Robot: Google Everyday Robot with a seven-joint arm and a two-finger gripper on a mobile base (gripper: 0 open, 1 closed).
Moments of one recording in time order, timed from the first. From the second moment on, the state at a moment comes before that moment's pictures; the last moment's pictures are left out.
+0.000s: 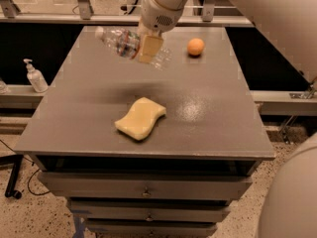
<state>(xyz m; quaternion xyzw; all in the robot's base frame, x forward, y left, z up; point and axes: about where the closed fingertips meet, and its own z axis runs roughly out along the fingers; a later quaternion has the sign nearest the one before) 0.641 0.032 0.945 -0.73 0.63 0.02 0.26</state>
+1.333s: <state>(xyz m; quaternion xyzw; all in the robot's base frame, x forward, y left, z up) 0.608 -0.109 0.865 -0.72 0.69 -0.09 0.02</state>
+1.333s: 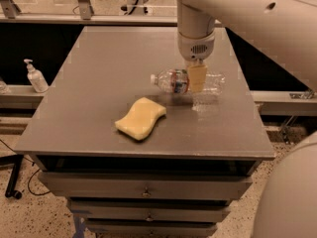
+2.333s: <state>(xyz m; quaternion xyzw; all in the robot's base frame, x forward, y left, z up) 0.596 -0.136 0.853 -0.70 0.71 -0.08 0.01</state>
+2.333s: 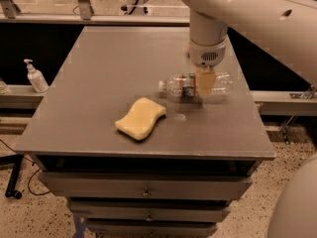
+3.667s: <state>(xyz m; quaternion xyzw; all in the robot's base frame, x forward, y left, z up) 0.588 -0.120 0.869 -0.68 0.73 -0.02 0.10</state>
